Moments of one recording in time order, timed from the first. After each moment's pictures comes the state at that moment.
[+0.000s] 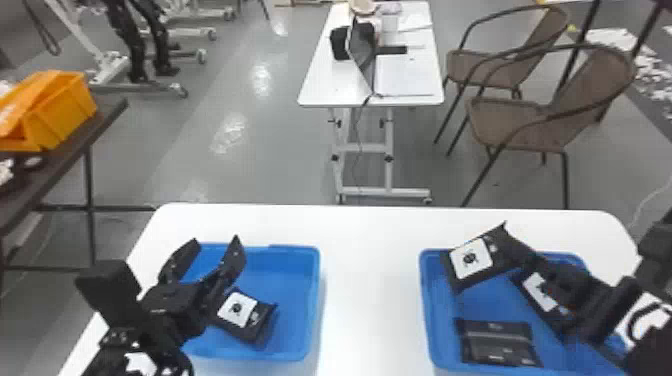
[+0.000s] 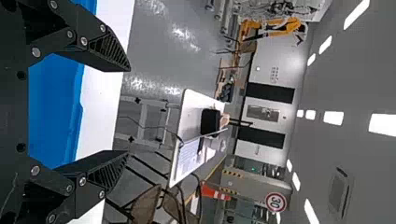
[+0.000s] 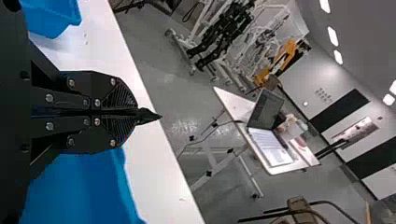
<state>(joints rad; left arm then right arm) 0.48 0.00 0.22 -2.08 0.24 0.25 -0.19 0.14 -0.07 -0.24 -1.82 -0.64 0.73 0.32</state>
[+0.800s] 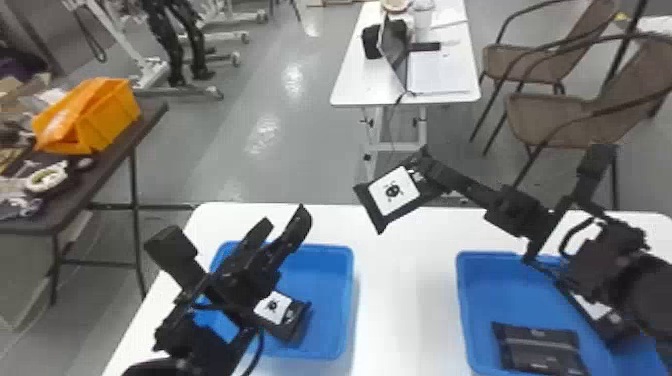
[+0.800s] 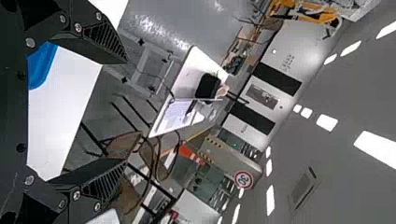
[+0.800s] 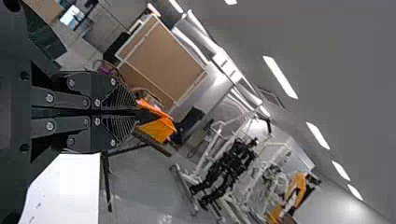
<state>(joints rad) 0.36 0.03 0.15 -2.05 0.59 0.36 -0.16 -0.18 -0.09 0.07 -1.55 -0.84 0.66 0.61</state>
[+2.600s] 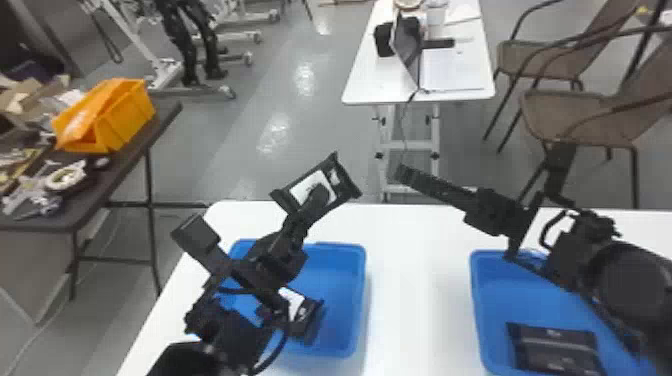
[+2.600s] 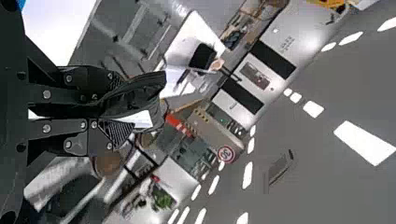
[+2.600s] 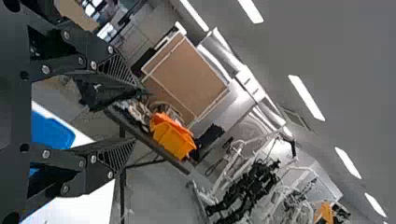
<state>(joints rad) 0.33 0.16 0.04 -1.99 0.76 0.20 -0.11 -0.25 -0.09 0.19 -1.43 -0.76 0.59 0.68</state>
